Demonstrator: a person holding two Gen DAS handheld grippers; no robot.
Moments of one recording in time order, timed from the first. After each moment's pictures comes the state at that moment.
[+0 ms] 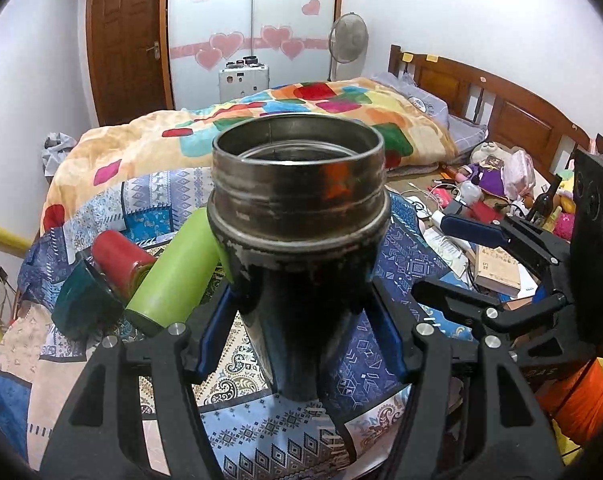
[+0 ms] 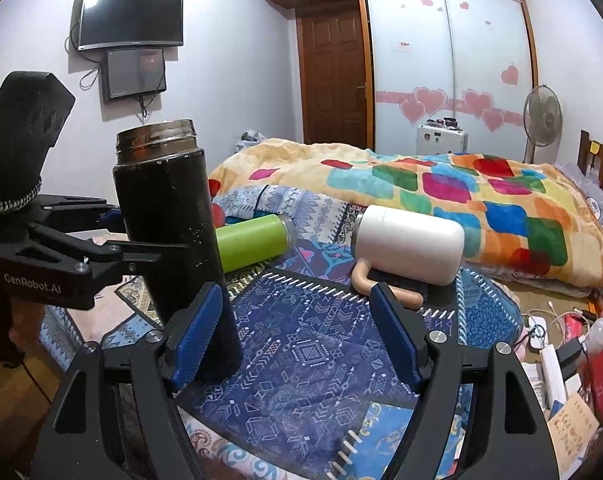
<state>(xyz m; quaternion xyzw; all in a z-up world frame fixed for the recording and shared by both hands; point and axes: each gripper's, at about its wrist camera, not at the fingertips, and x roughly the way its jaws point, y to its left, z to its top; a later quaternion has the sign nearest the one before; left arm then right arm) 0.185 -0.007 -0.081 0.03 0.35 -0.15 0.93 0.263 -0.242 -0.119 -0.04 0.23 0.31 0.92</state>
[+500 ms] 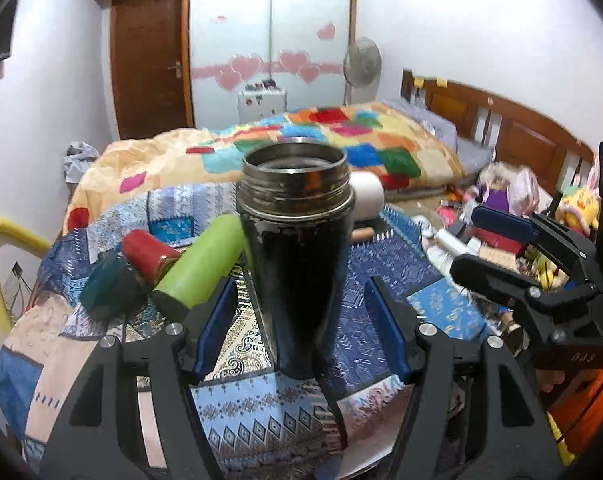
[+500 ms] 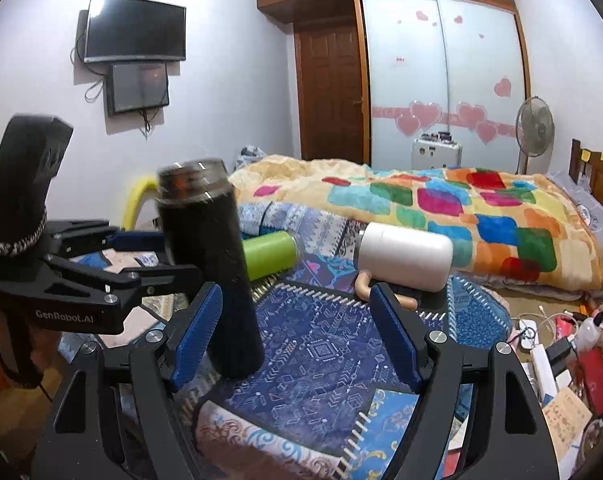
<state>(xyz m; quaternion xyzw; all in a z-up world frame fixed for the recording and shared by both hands) 0.130 0.001 -0.062 0.02 0.29 -0.11 0.95 0.219 -0.251 -0.088 -0.03 0.20 0.30 0.93</state>
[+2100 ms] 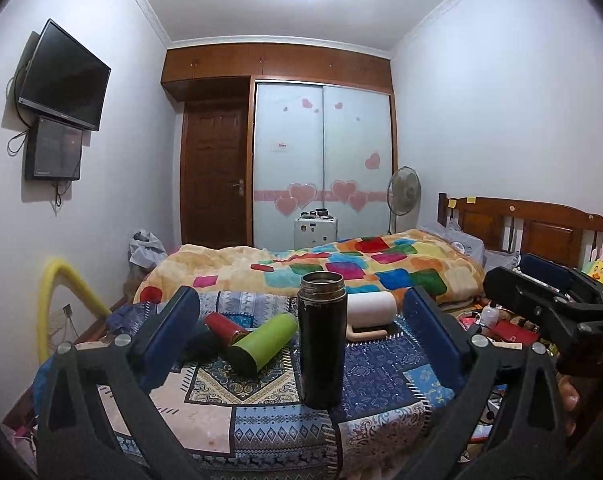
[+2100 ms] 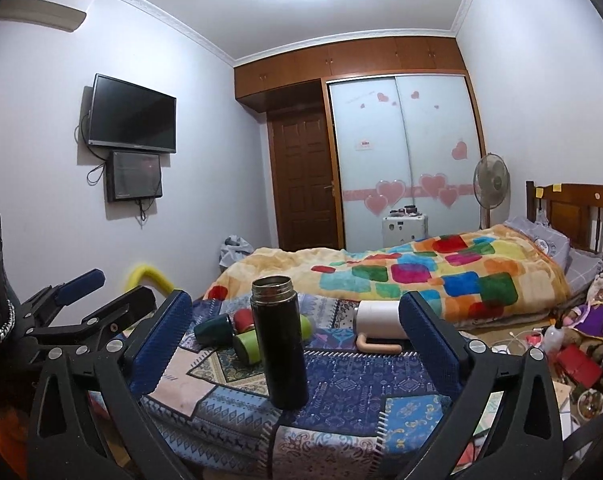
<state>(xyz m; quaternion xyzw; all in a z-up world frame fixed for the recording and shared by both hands) -0.029 0.013 -0.006 0.00 0.06 -0.01 1.00 0.097 -0.261 -0.038 0.04 0.06 0.24 0.97</state>
